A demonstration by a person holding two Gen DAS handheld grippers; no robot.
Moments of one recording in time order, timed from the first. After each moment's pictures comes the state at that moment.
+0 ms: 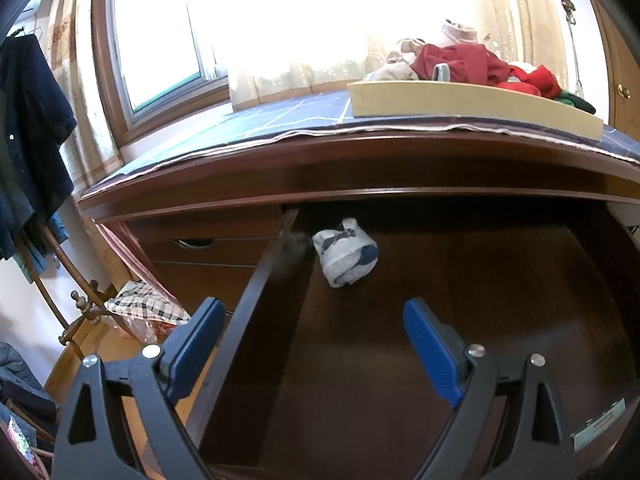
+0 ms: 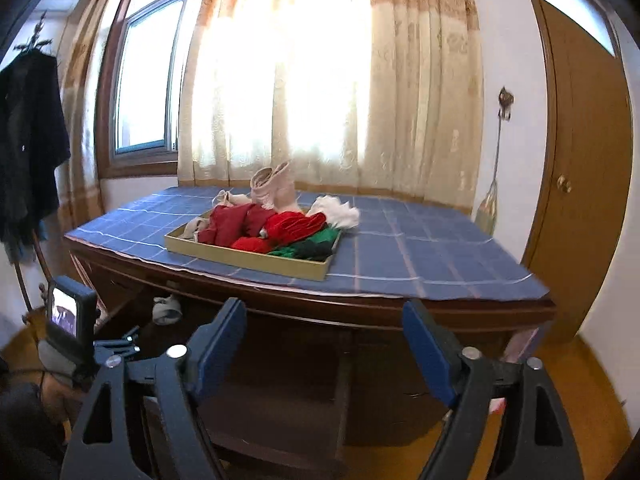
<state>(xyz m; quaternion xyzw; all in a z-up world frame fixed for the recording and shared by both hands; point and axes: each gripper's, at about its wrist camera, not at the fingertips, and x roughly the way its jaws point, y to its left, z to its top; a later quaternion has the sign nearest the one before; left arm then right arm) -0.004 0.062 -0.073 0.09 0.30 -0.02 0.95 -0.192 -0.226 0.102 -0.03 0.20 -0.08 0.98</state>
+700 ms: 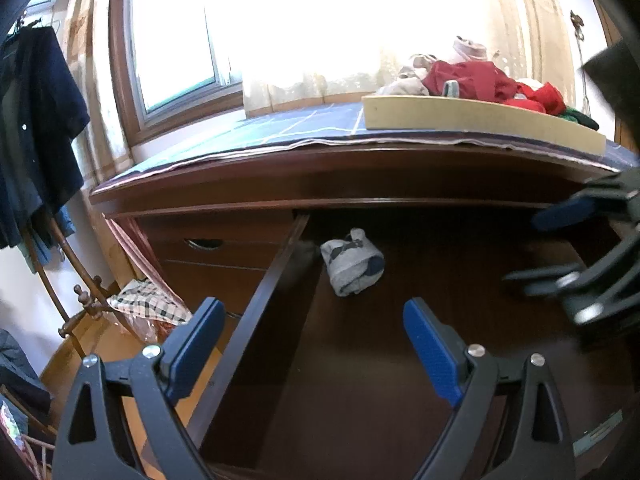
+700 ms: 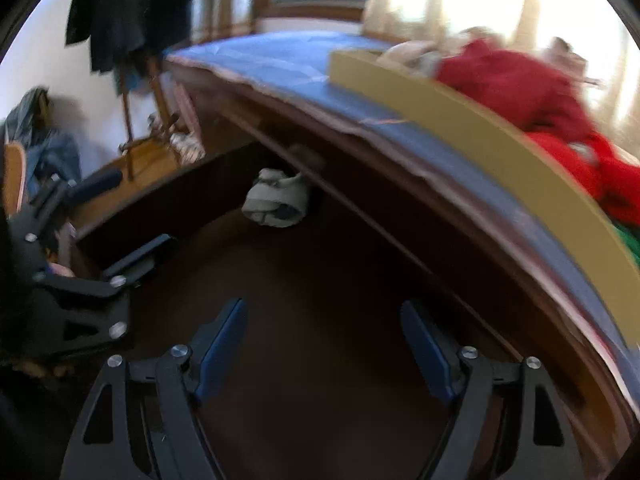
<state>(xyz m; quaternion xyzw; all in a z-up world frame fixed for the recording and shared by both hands) -0.010 0.066 -0.070 0.07 0.28 -0.01 0.96 0.048 -0.101 -0.052 -0.17 0.41 0.23 0.86</state>
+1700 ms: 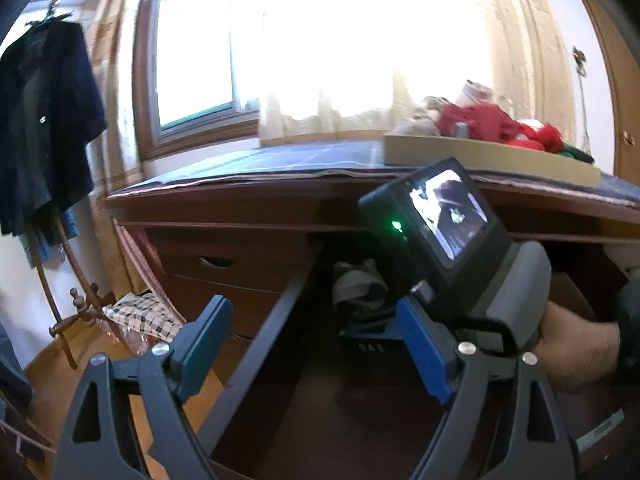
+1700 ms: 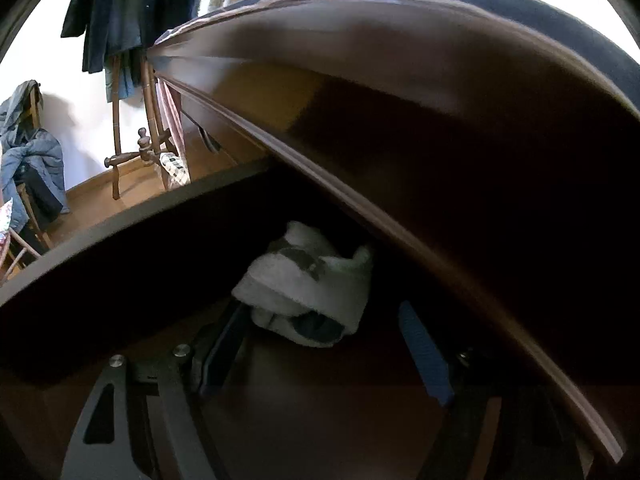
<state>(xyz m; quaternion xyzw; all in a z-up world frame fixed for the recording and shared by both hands) -0.028 0.086 -0.071 0.02 0.20 0.00 0.98 0.125 -0.005 -0.112 -0.17 0.34 0.22 0.90</state>
